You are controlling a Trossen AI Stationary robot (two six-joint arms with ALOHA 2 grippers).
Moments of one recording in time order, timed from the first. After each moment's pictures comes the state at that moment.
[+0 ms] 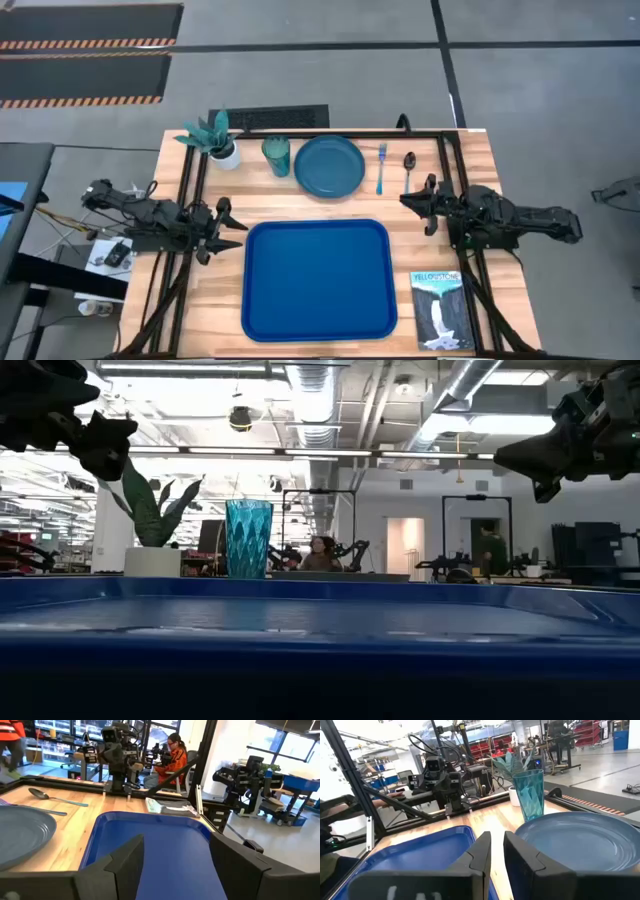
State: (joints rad) left arm -0.36 0.02 0.03 -0.01 -0.15 -0.21; right arm -0.12 0.01 0.00 0.03 0.09 0.23
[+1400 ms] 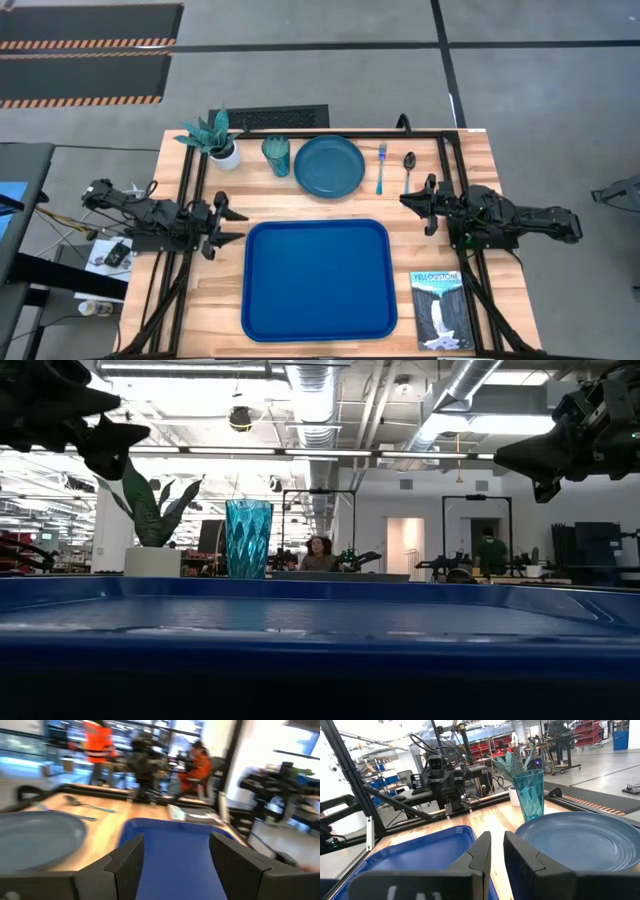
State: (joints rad) left arm -0.36 0.02 0.03 0.01 -0.32 -0.18; right arm -0.12 0.01 0.00 0.03 0.09 0.23
